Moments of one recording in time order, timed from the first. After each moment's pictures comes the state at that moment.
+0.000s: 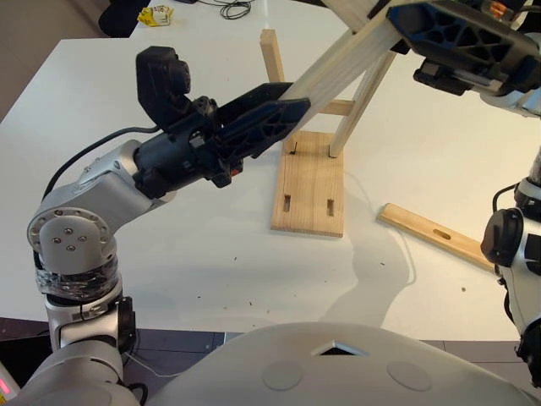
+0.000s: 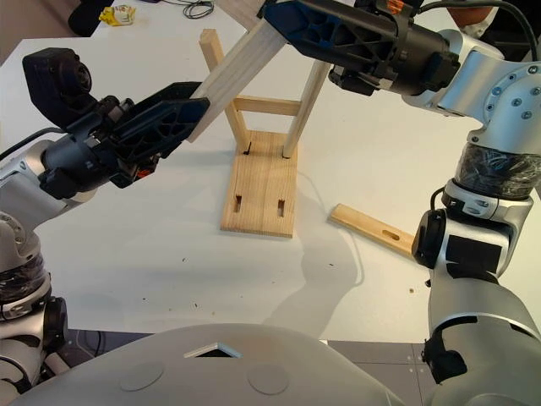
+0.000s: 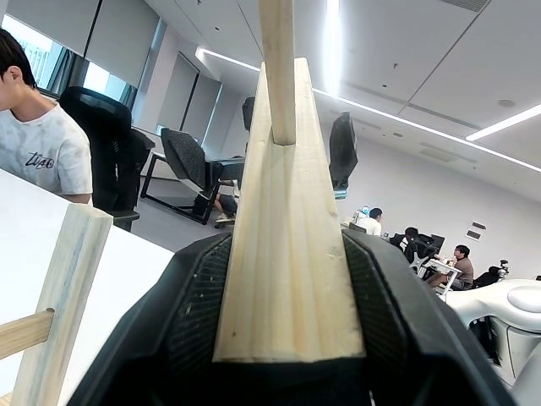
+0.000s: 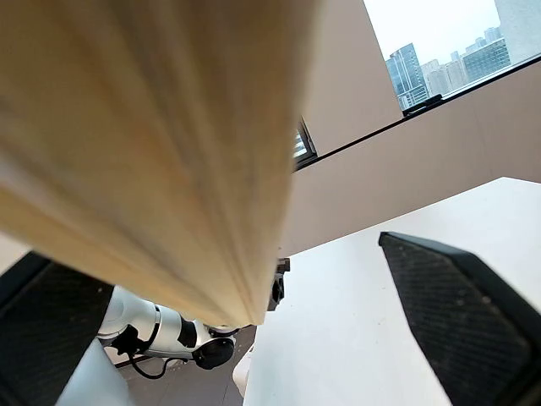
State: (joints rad) left arm -0.28 0.58 0.17 -0.58 -1.61 0.79 -0.40; right arm -0.84 -0.60 -0.22 0.03 1.41 1.27 0.79
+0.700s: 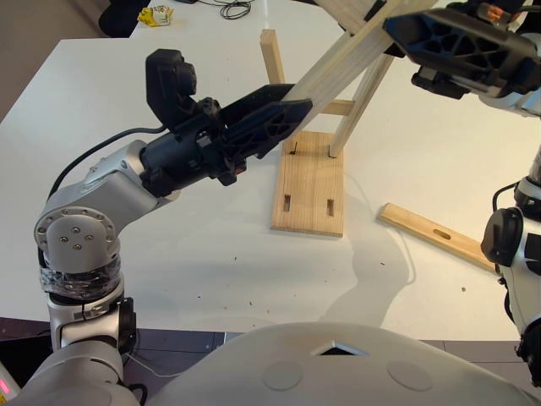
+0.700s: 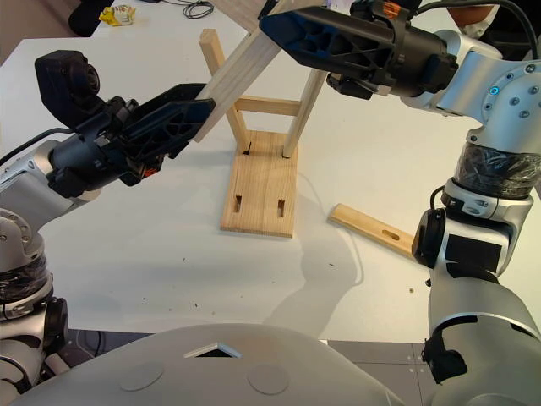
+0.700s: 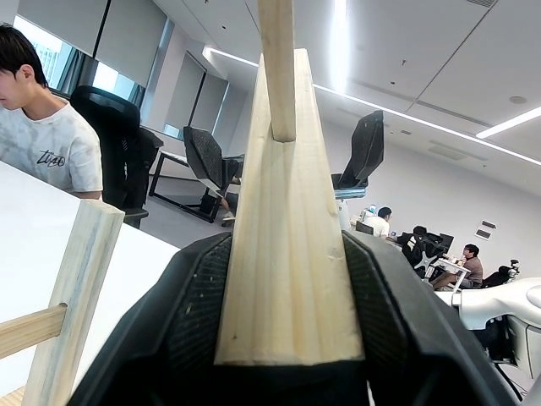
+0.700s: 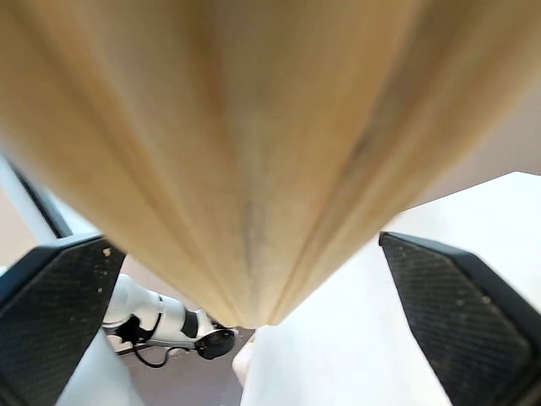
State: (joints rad) left arm -0.28 0.58 0.15 -0.58 -1.57 0.77 -0.40; right arm -0.84 -0.60 -0.21 0.01 1.36 1.26 0.83
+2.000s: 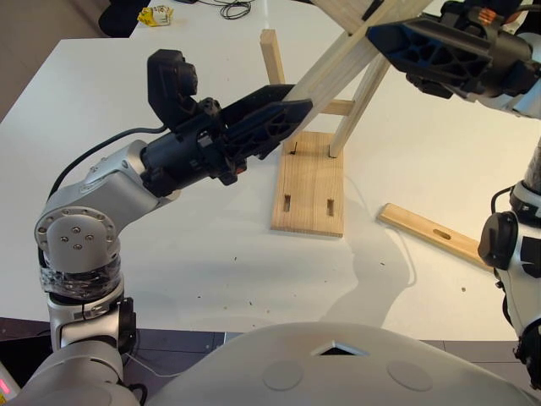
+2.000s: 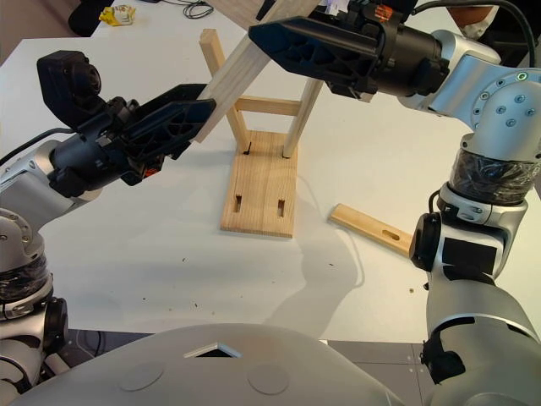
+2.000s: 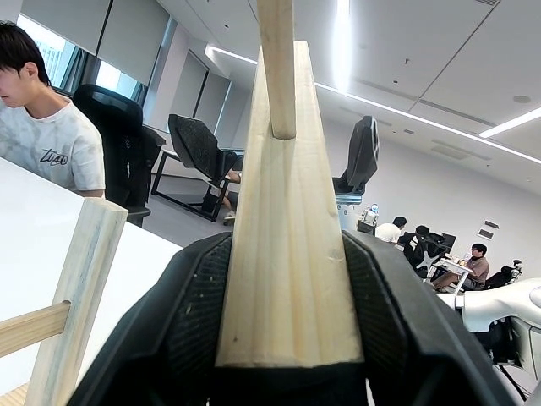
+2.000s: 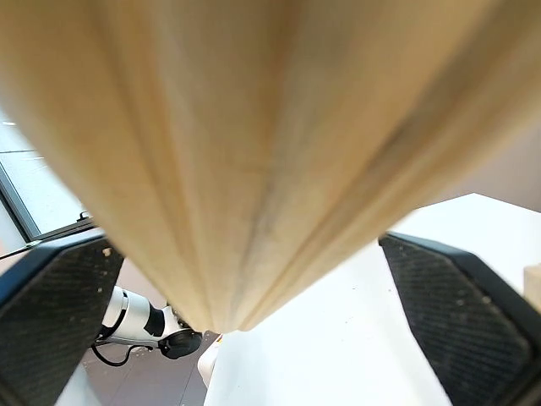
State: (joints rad) left arm -0.28 0.58 0.15 -0.58 -1.56 0.77 -0.39; right arm -0.81 -0.58 -0.20 -0.05 1.27 1.18 0.86
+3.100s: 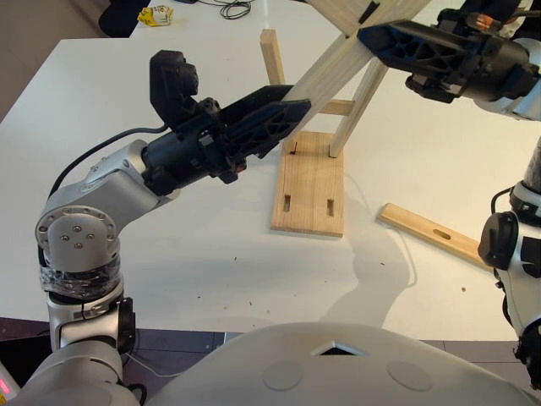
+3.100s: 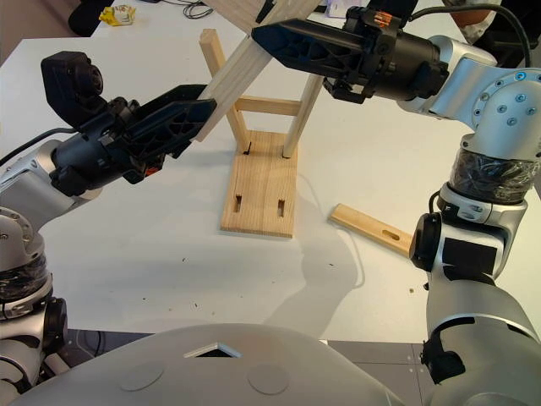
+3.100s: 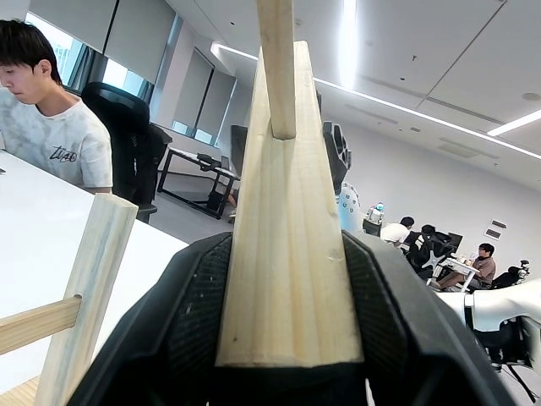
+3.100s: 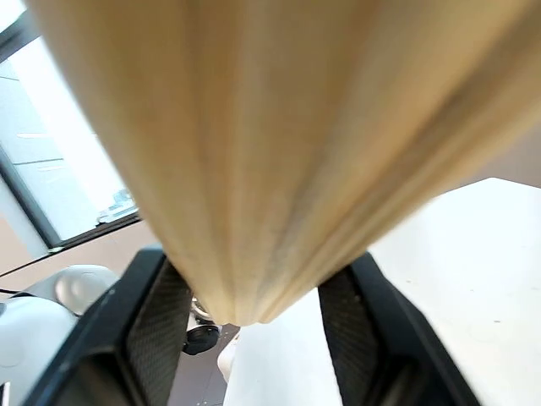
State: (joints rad) left arm -0.28 0.58 0.14 -0.57 -1.55 0.77 -0.40; right arm -0.81 -0.58 -0.21 -0.02 1.30 1.23 0.85
